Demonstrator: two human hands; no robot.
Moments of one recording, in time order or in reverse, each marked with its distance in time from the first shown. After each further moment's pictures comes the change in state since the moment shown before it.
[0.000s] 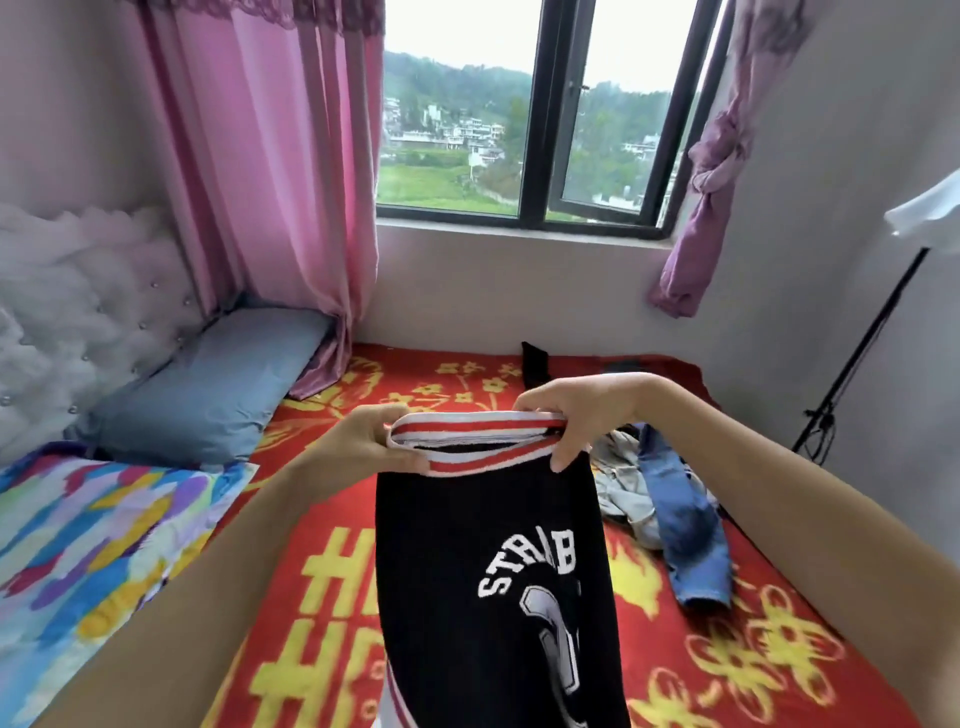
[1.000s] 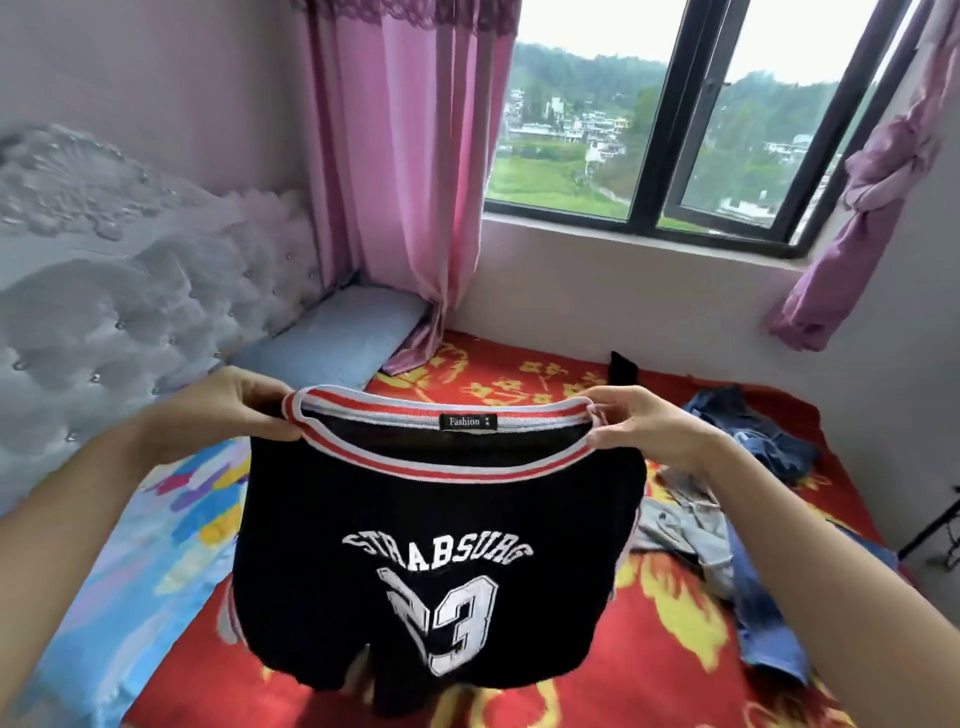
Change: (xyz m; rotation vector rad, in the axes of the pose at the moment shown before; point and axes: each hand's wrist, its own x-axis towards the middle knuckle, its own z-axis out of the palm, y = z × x) left_hand -0.120 0.052 -0.096 0.305 0.363 -0.313; right_hand 0.022 0.018 0.015 0.645 0.224 -0.285
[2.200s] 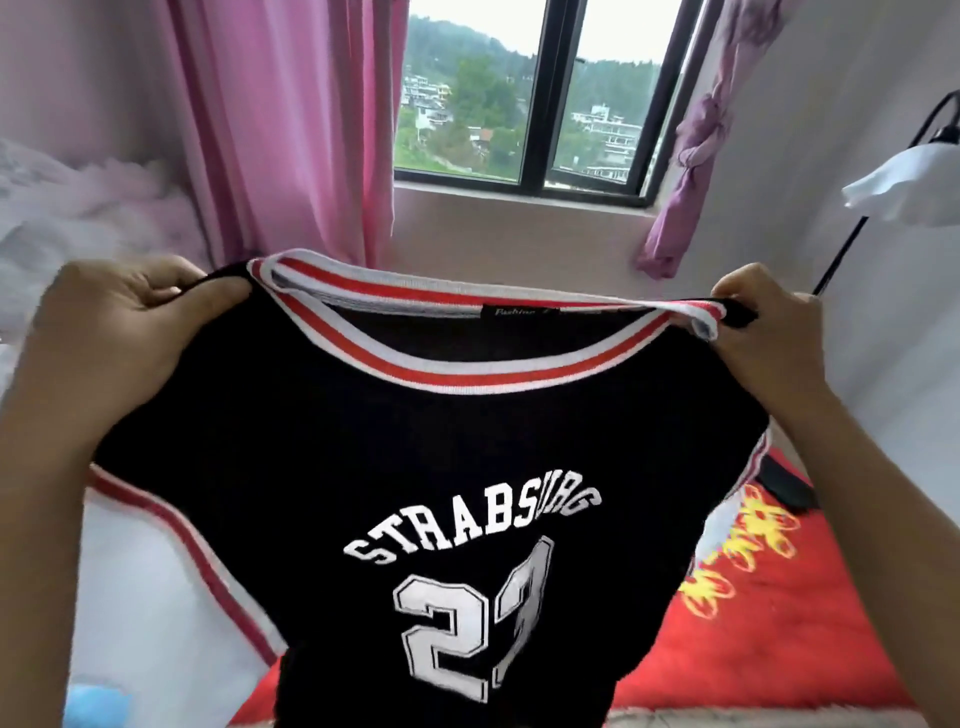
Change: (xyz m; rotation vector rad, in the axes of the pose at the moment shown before) left_hand -0.097 -0.046 -0.151 -0.040 0.482 0.287; right_hand -0.095 -0.162 0.204 -0.757 1.205 -0.156
